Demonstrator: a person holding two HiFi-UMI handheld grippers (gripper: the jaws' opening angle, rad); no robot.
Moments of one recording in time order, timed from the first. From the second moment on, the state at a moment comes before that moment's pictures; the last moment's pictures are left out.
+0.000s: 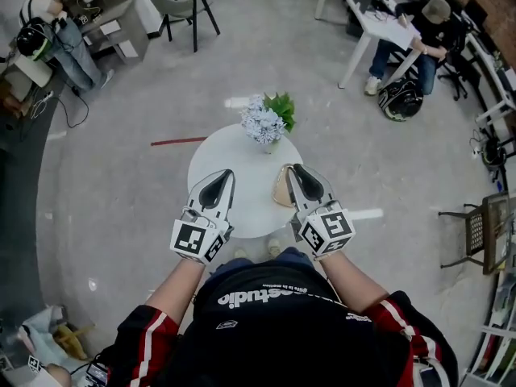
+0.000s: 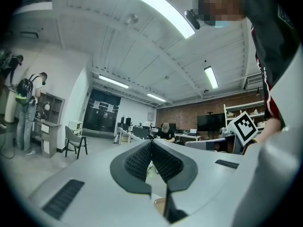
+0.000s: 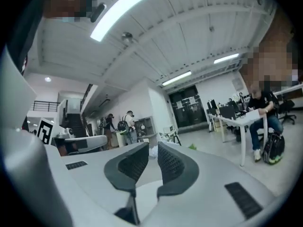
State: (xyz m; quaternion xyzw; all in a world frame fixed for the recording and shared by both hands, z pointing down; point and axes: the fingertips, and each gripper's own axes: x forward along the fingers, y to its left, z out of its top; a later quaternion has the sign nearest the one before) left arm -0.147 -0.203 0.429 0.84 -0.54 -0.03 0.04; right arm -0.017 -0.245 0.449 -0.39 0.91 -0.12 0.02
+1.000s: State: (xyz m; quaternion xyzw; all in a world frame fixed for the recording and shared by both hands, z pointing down) left arm -0.155 -0.178 0.390 0.84 -0.54 -0.02 0.06; right arm -0.074 -0.193 0.381 -0.30 0.95 -0.02 0.02
